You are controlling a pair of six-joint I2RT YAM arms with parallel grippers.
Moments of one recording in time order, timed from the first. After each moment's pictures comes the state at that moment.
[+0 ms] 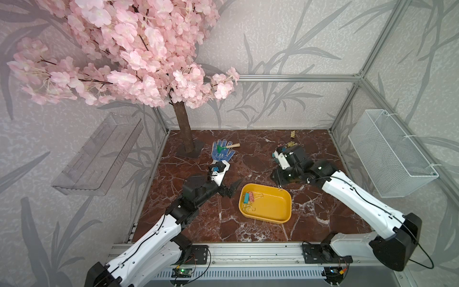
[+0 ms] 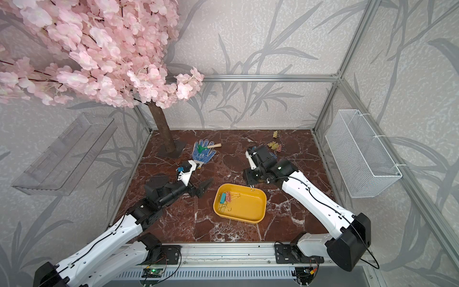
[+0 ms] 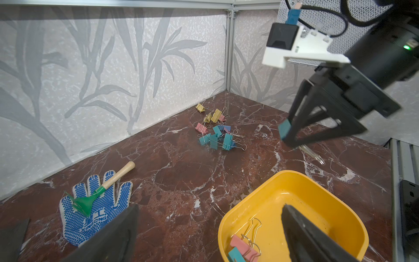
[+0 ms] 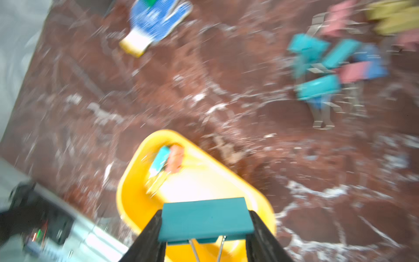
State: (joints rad) left arm -0.57 0.80 0.54 0.11 0.23 0.06; right arm 0.72 1.32 1.24 -0.90 -0.06 0.37
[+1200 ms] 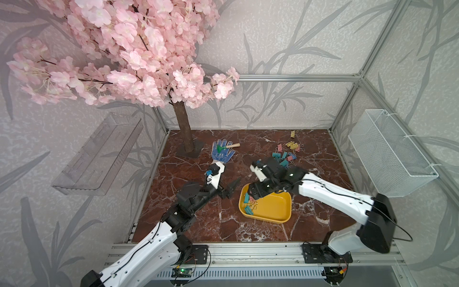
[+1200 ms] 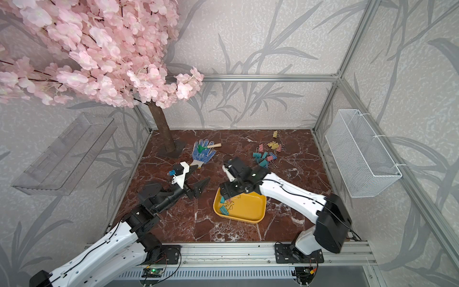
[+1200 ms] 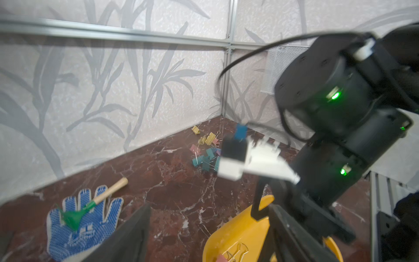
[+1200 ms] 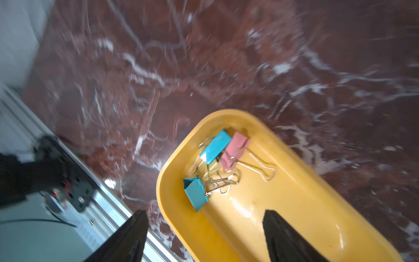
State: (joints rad) left arm -0.66 0.76 0.55 0.16 0.10 -0.11; right arm 0.77 1.37 1.13 -0.70 -0.12 0.47
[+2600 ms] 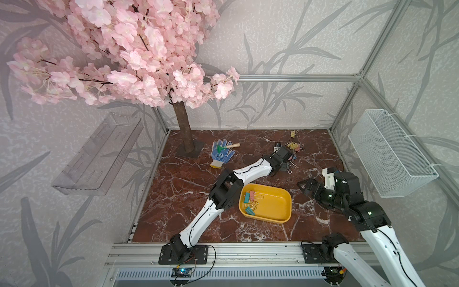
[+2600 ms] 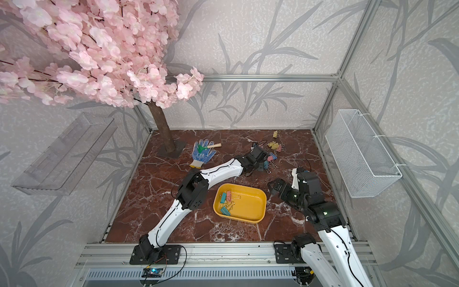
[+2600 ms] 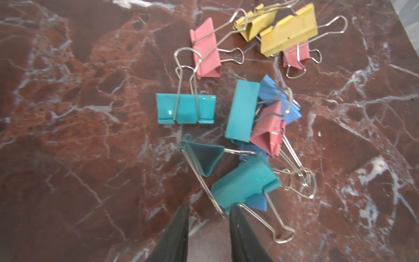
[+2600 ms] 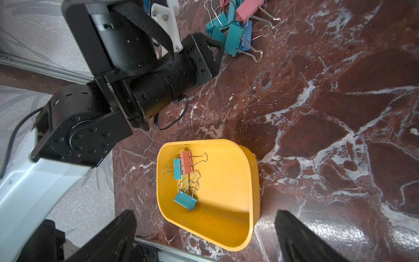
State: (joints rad) left arm -0.87 2.51 2.16 -0.52 -0.28 -0.63; right arm 0.22 0.67 0.81 -0.91 -0.30 0.79
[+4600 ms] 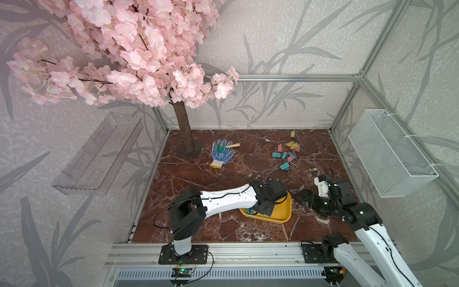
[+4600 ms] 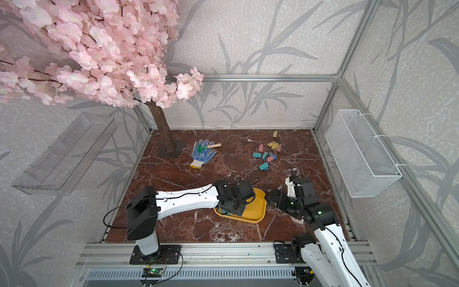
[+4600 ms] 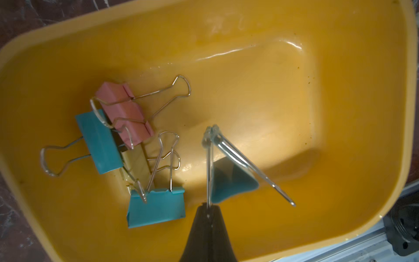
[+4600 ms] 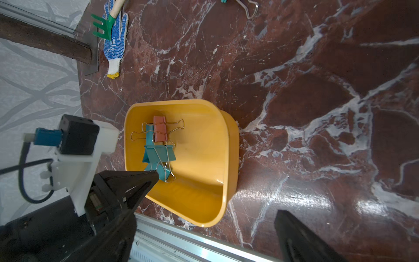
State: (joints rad) left arm -1.15 1.82 1.37 -0.89 -0.12 -0.72; right arm 0.22 0.65 0.69 -0.98 -0.37 0.65
